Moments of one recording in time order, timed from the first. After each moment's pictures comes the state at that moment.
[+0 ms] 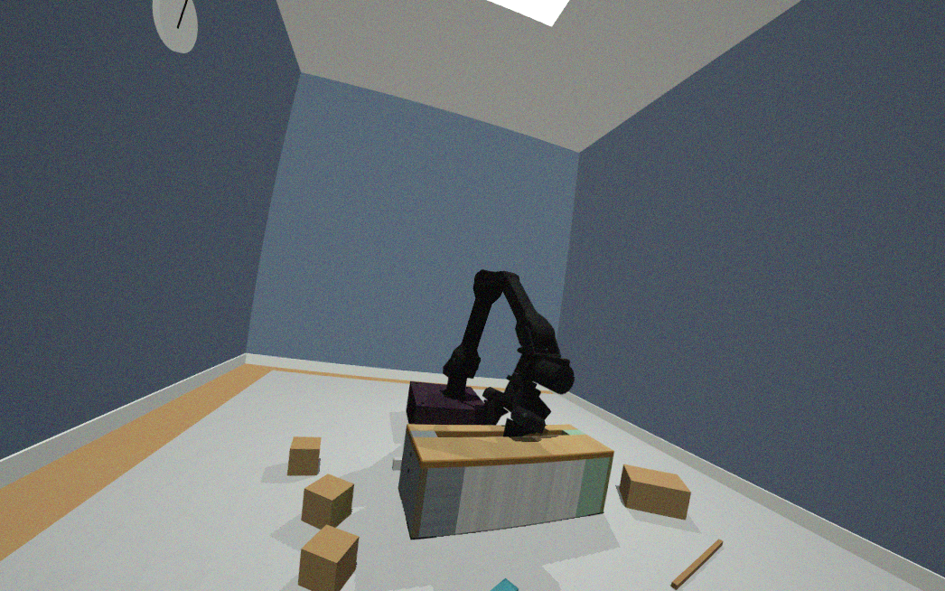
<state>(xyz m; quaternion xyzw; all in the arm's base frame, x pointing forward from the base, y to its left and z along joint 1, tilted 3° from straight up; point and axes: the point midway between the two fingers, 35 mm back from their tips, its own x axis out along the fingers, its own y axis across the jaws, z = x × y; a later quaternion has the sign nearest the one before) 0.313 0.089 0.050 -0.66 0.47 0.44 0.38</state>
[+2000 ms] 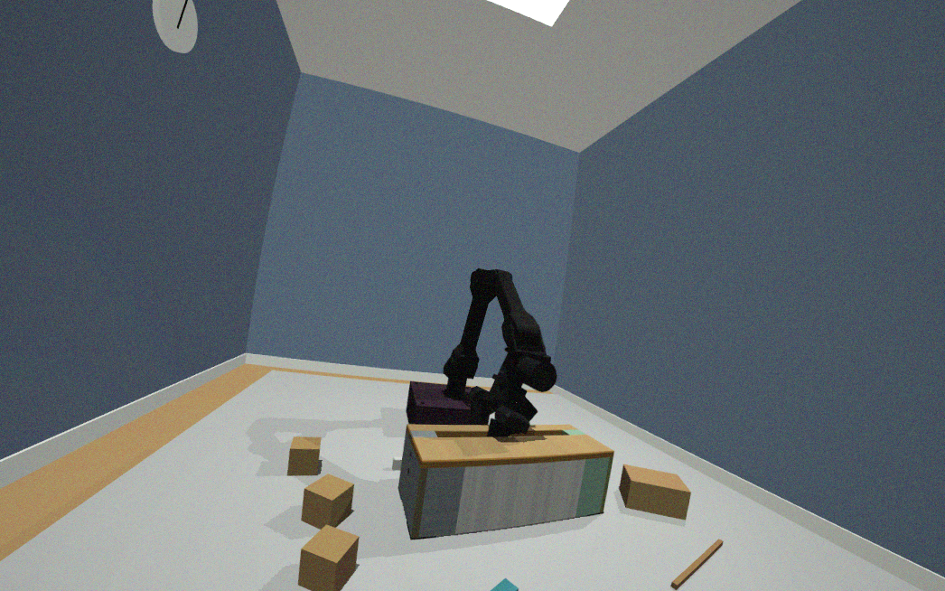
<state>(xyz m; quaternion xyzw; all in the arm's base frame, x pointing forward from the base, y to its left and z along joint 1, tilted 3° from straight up) 0.321 0.055 0.049 -0.66 0.47 0.44 0.38</state>
